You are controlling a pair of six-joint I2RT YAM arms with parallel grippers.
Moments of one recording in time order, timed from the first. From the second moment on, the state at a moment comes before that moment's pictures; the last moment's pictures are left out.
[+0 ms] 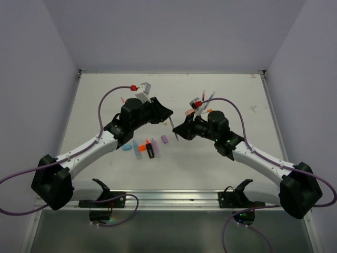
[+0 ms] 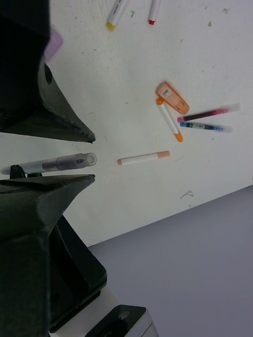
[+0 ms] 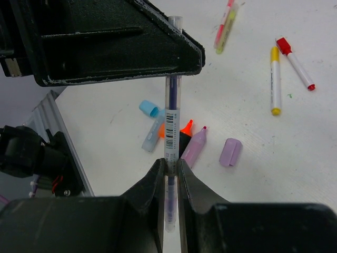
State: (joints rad) left arm -0.63 1.29 0.90 0.12 0.12 -0.75; right arm 0.65 1.19 0.70 0.23 -0.37 0.39
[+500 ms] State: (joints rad) left arm -0.64 1.29 0.89 0.16 0.11 -0.77; right arm 0.67 1.19 0.70 0.24 -0.37 0.40
